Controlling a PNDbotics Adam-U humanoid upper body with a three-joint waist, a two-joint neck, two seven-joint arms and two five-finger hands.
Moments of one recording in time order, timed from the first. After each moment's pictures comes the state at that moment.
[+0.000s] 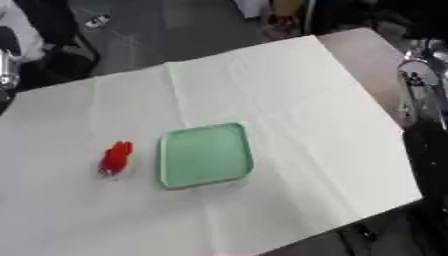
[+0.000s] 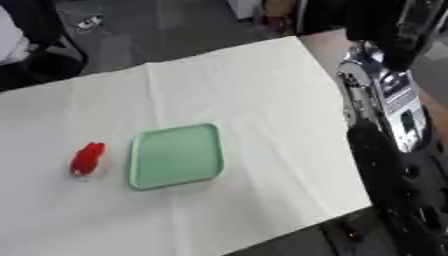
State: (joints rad) left arm -0.33 0.51 -0.06 -1.98 -0.48 0.29 0.22; right arm -0.59 -0.42 0.03 -1.99 -0.44 -0.70 -0.02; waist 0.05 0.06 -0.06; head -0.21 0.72
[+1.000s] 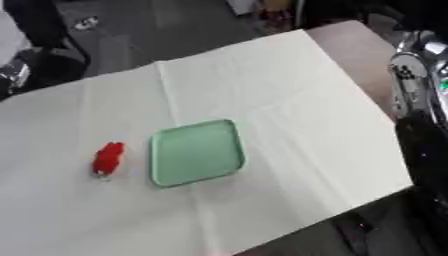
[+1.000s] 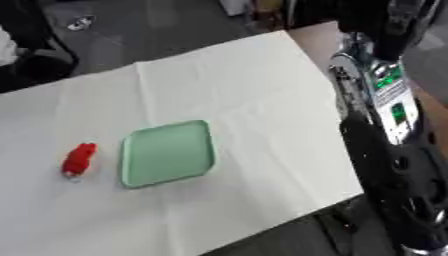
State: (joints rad) left arm -0.49 0.71 -0.13 -1.70 -0.73 0.52 -0.21; right arm -0.59 -0.42 0.03 -1.99 -0.41 -0.69 -0.06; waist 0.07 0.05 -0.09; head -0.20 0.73
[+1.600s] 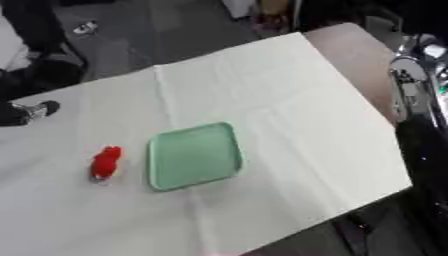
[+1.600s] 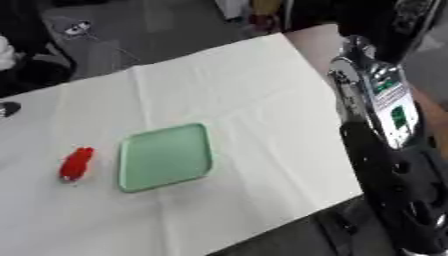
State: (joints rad) left arm -0.60 0.79 -0.27 -1.47 -0.73 0.39 -0.49; right arm -0.59 -0.42 0.04 -1.99 -0.40 -0.67 -0.10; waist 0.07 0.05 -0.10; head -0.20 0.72
